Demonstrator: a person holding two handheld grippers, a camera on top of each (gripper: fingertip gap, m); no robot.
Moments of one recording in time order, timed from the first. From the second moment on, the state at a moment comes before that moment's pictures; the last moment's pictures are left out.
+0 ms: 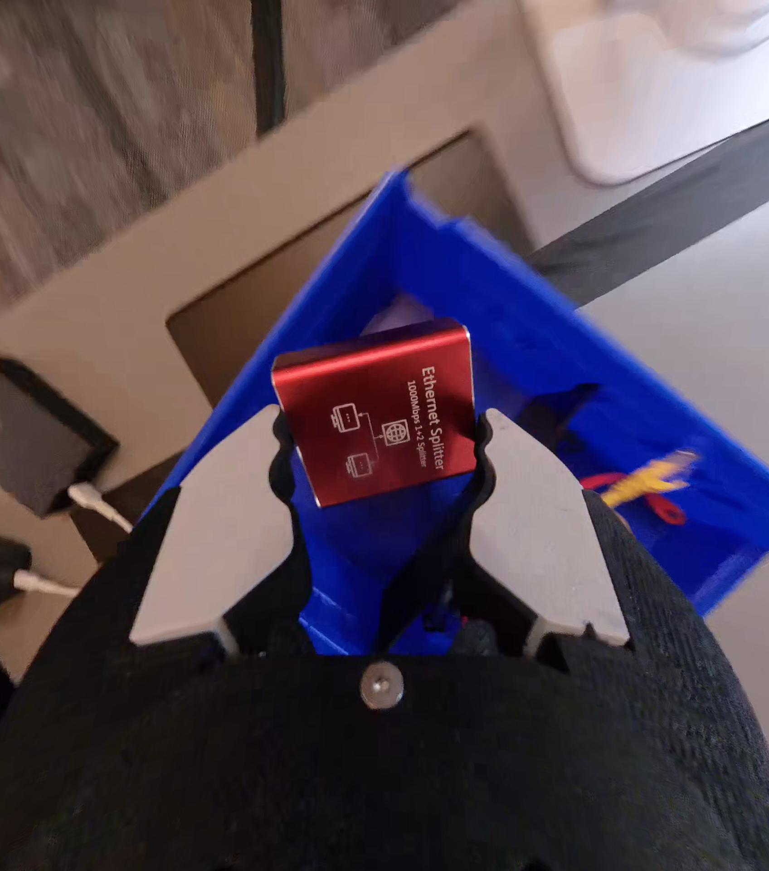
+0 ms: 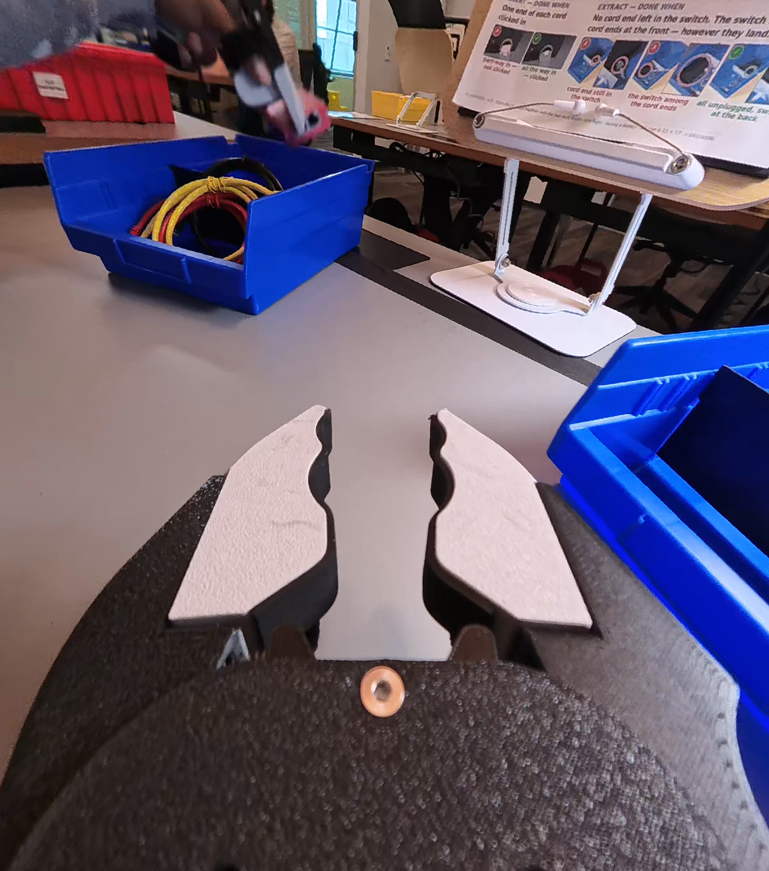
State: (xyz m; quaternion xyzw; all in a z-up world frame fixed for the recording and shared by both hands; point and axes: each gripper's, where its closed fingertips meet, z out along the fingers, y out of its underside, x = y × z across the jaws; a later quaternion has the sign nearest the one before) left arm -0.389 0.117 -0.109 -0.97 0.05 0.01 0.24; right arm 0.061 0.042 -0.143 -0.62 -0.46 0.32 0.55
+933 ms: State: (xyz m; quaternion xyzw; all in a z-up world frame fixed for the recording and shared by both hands) left arm 0.004 -0.098 -0.014 -0.56 0.49 -0.61 0.29; right arm -0.036 -0.086 -0.021 -0.23 -0.77 0.16 0.58
